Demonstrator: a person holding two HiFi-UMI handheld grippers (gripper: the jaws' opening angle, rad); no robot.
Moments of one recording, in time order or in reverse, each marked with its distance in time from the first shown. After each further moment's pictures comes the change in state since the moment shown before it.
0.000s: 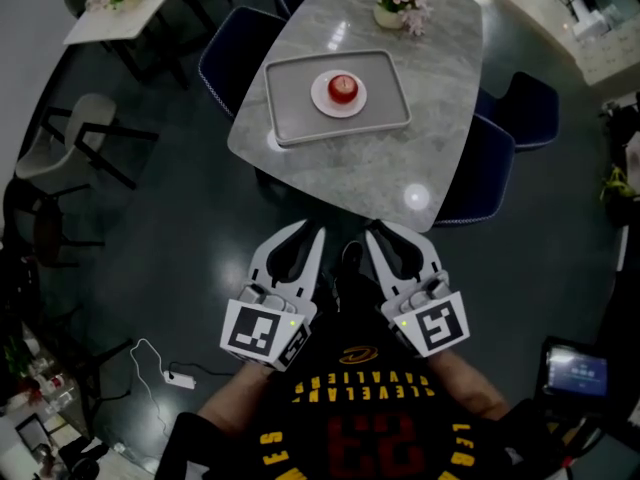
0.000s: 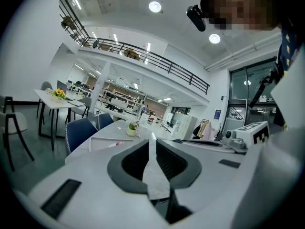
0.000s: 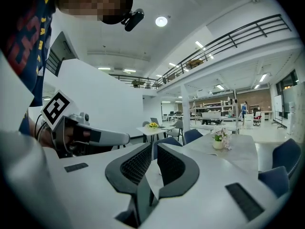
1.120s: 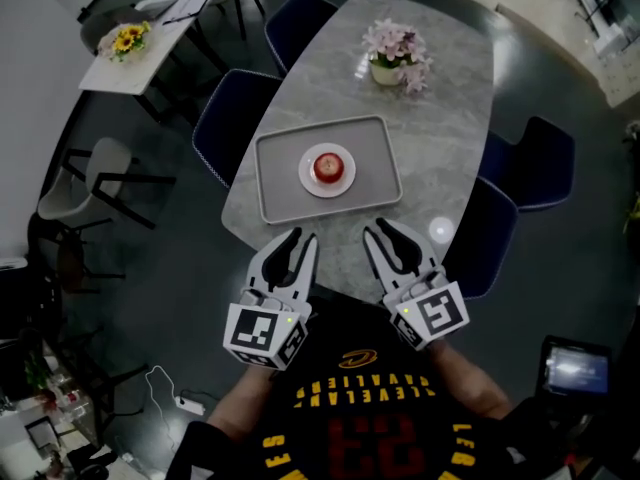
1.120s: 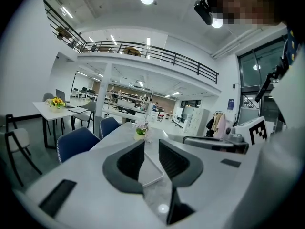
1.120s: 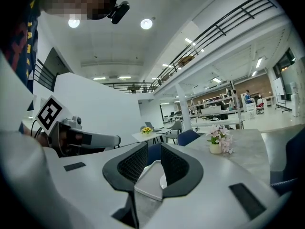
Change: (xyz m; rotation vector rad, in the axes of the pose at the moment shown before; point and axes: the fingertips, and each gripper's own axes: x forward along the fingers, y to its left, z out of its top) left arm 0.171 0.037 0.046 0.086 0.032 0.130; right arm 0.096 -0.177 0.017 0.135 -0.030 0.052
